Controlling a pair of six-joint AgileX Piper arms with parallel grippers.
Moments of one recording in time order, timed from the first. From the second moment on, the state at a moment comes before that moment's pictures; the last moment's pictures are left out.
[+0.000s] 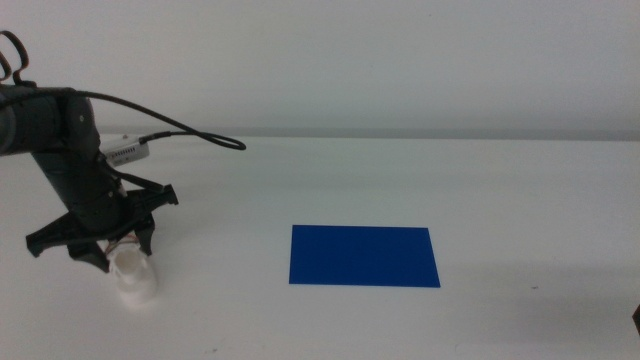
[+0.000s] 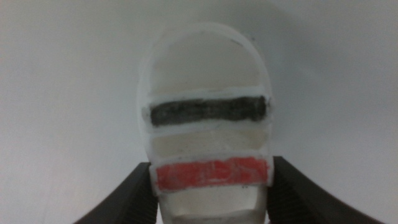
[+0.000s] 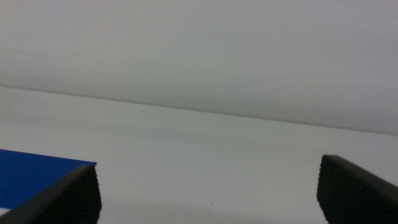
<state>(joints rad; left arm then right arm) -0.02 1.92 -1.21 -0.05 0.92 -0.51 0.06 0.00 0.00 -0.04 0.20 -0.11</state>
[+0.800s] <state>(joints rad) -0.67 2.23 -1.97 -0.07 1.21 -0.74 0.06 0.00 0.00 -0.04 0.20 -0.11</state>
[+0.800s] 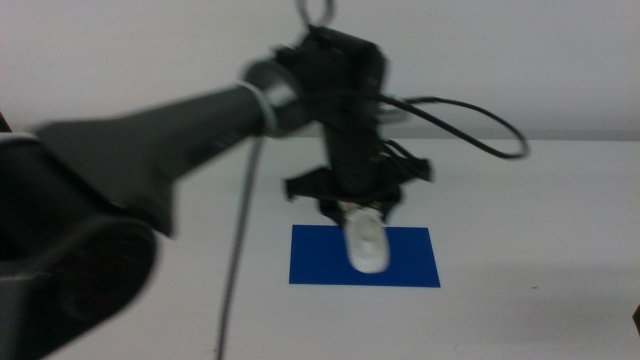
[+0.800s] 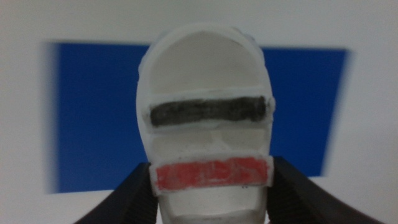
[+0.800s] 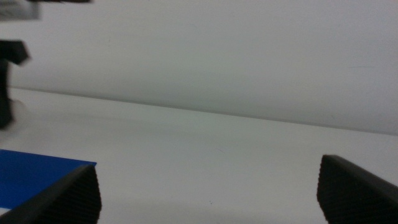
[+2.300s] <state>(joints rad) -0.72 2.31 -2.06 0.06 1.22 -2.12 0.06 0.00 0.00 -0.04 0.20 -0.11</state>
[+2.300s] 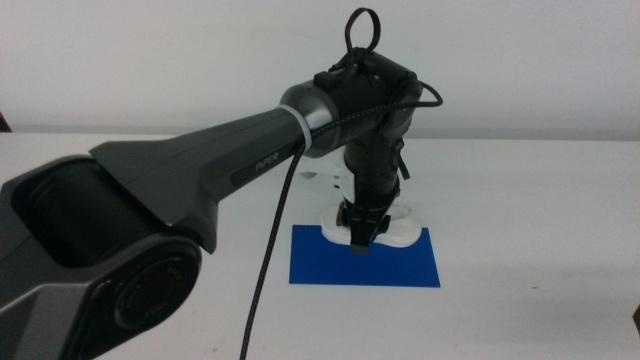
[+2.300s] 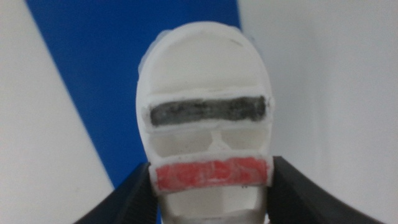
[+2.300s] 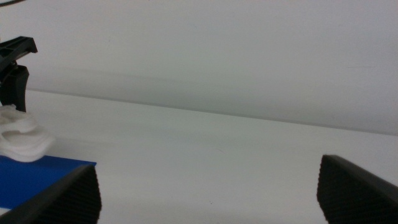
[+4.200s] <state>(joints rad) -0.68 2.21 -2.05 0.13 1.22 -1.95 0.06 0.00 0.00 -0.04 0.20 -0.11</state>
